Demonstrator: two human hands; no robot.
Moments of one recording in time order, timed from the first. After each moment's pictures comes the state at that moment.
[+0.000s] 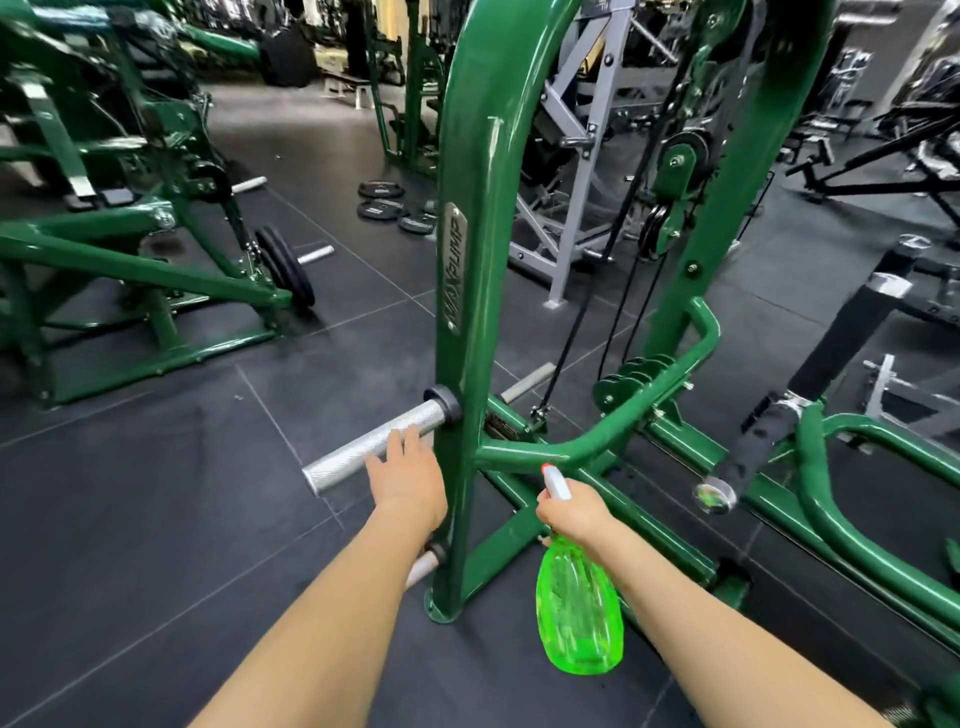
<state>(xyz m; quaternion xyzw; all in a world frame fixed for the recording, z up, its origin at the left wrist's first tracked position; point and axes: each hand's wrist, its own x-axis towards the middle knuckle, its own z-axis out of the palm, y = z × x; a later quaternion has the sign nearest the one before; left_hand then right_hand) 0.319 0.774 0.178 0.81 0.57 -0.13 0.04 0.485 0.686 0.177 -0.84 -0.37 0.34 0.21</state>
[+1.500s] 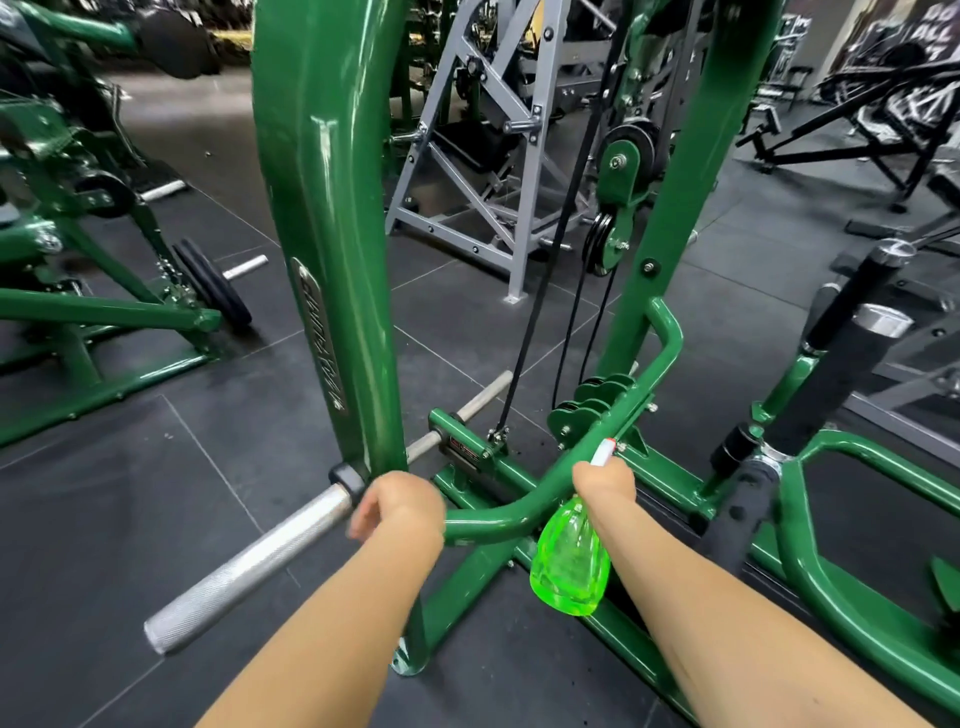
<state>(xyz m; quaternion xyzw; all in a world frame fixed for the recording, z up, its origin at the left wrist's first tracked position) 0.464 0.844 0.187 0.79 0.47 -0.38 -0.09 0.650 0.783 0.160 -0.89 -0.11 0.26 0.36</state>
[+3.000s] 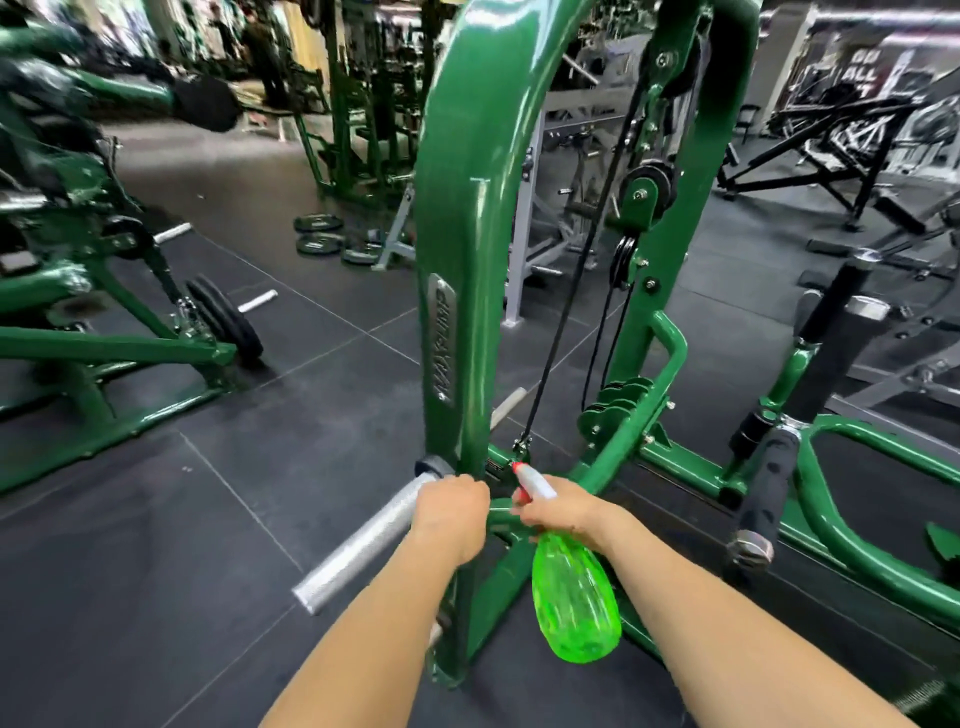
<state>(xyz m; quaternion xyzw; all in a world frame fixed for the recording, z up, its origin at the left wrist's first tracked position) 0.366 0.835 0.200 0.92 0.37 -0.10 -0.04 0.503 0.773 0.200 -0.78 -0.44 0.40 0.21</state>
